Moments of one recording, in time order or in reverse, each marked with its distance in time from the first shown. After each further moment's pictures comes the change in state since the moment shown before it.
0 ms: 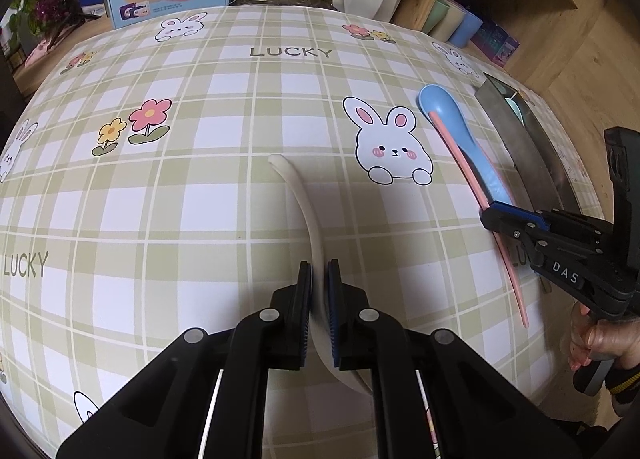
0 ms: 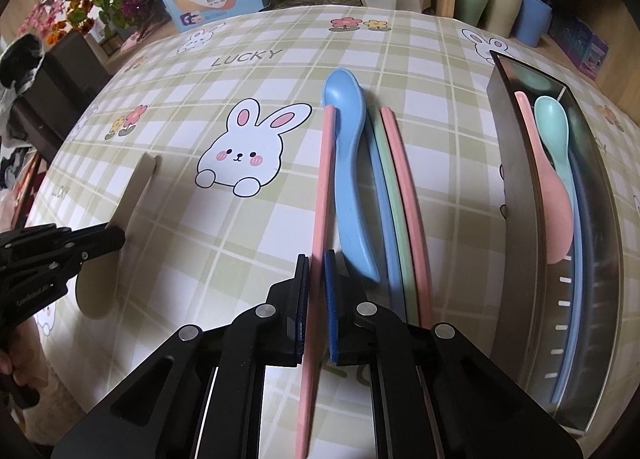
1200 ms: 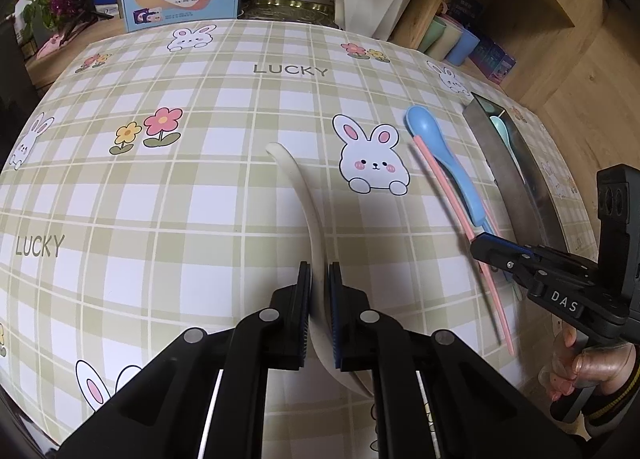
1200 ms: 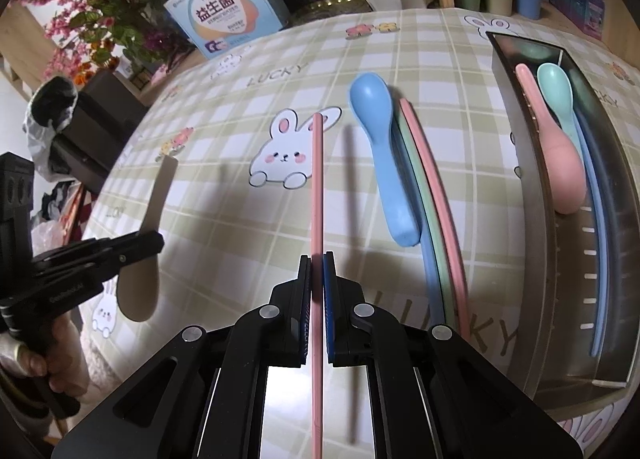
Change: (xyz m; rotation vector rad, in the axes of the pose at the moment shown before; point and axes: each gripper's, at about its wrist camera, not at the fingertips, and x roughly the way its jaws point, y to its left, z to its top) left arm -0.038 -0.012 -0.009 -0.045 -0.033 0.000; right arm -0.027 -0.003 -0.017 0.118 -0.048 0.197
